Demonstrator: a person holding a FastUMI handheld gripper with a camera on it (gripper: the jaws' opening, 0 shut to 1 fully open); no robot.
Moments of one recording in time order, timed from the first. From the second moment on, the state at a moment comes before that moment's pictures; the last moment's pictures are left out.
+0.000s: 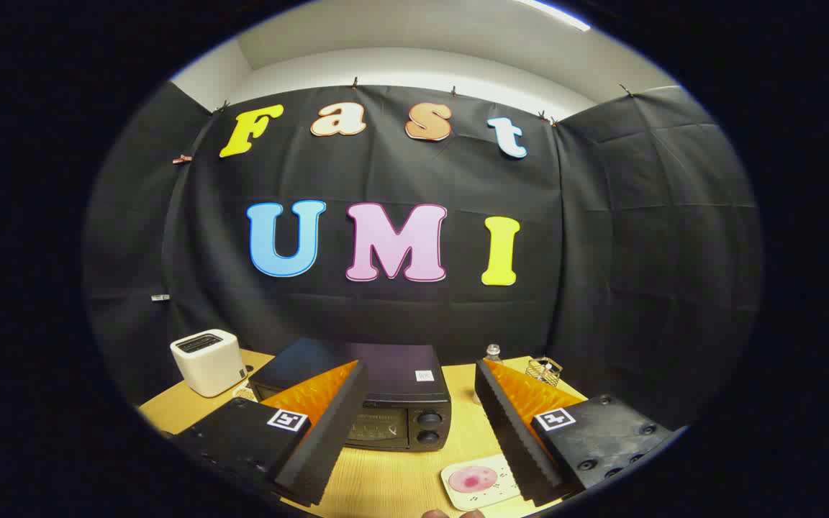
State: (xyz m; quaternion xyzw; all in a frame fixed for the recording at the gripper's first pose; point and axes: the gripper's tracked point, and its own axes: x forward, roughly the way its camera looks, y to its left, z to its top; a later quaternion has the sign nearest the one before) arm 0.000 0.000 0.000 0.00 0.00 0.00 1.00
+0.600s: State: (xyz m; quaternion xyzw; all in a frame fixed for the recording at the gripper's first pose) arm -0.005 0.004 -0.013 0.00 0.01 0.00 1.00
